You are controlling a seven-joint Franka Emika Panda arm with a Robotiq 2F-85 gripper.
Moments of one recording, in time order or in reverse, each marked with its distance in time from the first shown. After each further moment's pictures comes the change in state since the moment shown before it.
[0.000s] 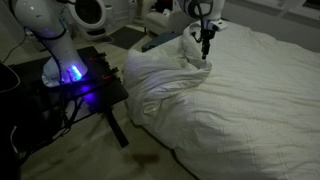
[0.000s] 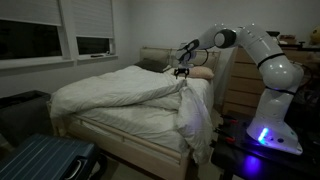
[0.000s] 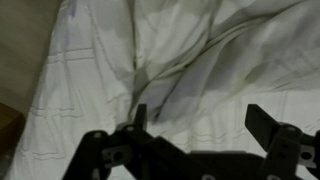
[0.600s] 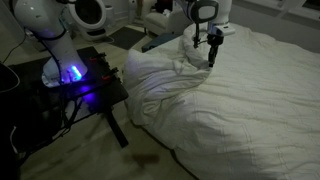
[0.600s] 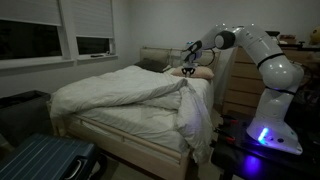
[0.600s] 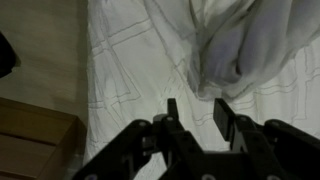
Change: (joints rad) arm -0.014 0.014 -0.132 0.000 0.004 0.070 0.213
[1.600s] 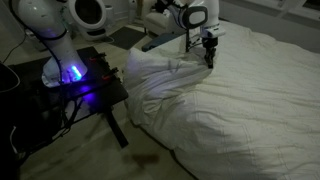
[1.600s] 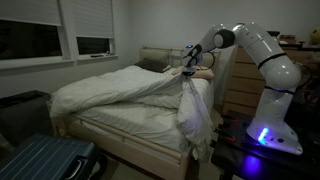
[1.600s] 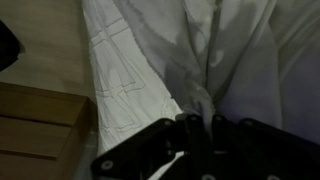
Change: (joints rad) arm 0.113 -0.028 -0.100 -0.185 -0.072 0.246 0.174
